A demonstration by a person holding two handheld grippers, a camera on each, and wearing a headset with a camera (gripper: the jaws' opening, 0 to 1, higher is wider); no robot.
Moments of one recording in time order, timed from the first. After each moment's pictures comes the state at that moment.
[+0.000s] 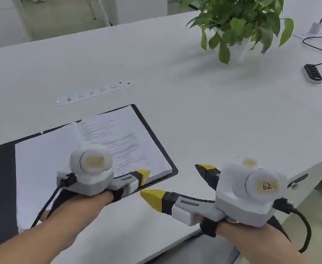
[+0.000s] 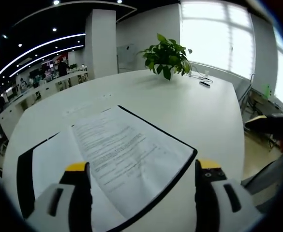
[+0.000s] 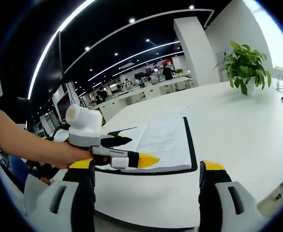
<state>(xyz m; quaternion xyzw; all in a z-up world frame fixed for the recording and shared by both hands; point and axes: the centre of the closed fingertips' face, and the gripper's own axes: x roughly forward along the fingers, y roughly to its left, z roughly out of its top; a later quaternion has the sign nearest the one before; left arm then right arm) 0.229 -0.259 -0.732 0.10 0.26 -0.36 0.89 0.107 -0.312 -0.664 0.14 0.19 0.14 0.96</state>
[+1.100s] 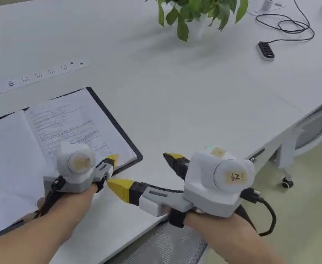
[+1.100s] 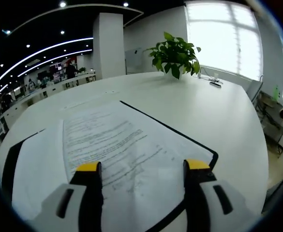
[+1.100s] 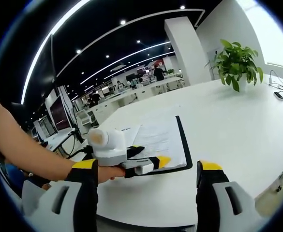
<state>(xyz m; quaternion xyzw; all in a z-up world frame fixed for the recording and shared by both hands) 0.256 -0.284 -0.782 0.07 0.23 -0.32 0.92 0.108 -0.320 -0.669 0.15 0.19 0.11 0.96</state>
